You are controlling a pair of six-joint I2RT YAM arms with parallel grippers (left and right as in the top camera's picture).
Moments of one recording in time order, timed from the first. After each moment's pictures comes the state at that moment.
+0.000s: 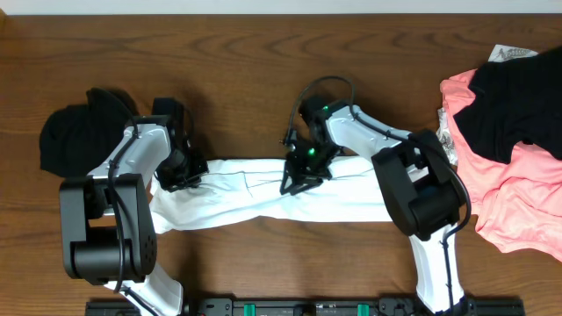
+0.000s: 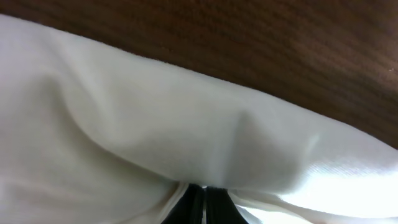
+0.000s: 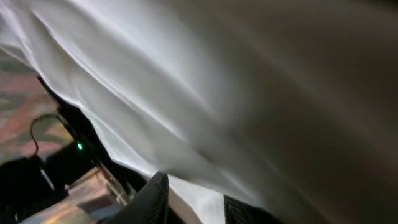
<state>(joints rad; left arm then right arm) 0.04 1.83 1.07 -0.87 0.10 -0.35 0.51 2.23 1.49 -1.01 -0.75 0.17</state>
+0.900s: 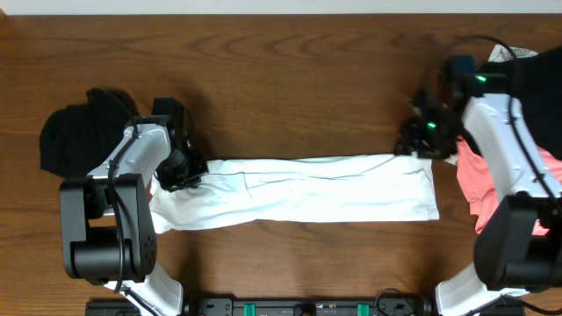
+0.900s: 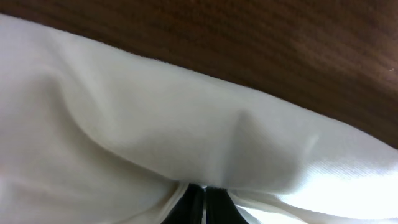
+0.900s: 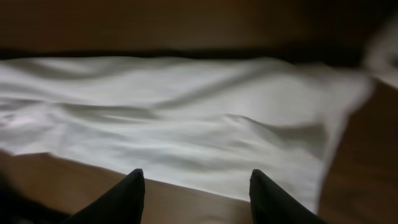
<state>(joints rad) 0.04 1.83 1.07 -0.87 0.09 -0.34 -0.04 1.77 1.39 -1.21 -0.25 0.03</state>
